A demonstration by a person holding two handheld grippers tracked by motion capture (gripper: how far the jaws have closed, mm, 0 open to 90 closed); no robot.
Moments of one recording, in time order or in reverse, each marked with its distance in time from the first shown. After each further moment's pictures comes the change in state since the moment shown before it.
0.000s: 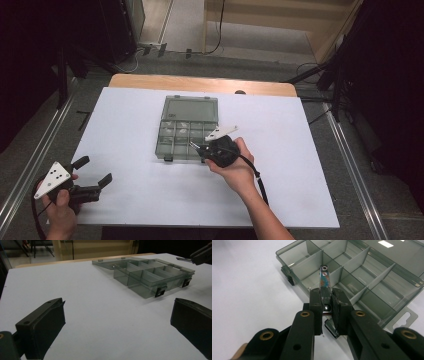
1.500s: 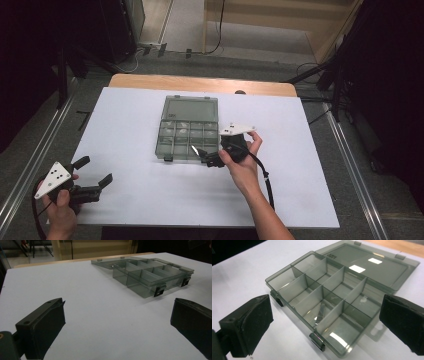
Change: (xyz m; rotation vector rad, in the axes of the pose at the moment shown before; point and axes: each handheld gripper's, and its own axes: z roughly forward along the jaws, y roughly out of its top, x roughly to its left) left arm -0.001 0.000 0.000 0.003 -0.006 0.001; right arm -0.019 -0.014 -0.015 -0.195 -0.033 0.112
